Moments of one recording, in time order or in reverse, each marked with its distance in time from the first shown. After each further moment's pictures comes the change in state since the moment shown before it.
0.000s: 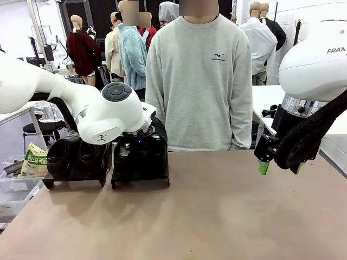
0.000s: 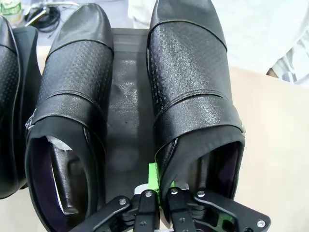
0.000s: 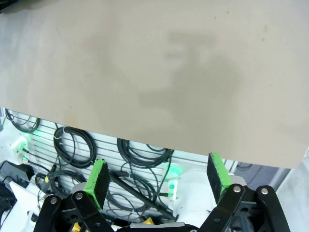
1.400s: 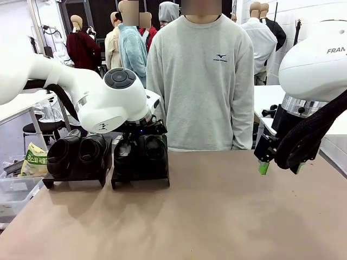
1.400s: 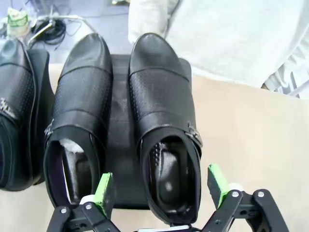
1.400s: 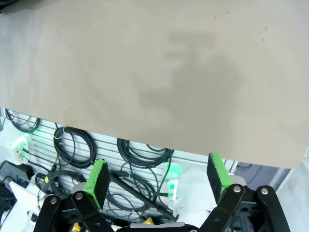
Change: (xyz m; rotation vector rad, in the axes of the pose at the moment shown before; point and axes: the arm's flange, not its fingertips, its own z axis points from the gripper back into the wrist) left arm 0.011 -0.020 0.042 0.019 -0.062 -0.024; right arm 0.000 0.000 0.000 0.000 0.000 0.000
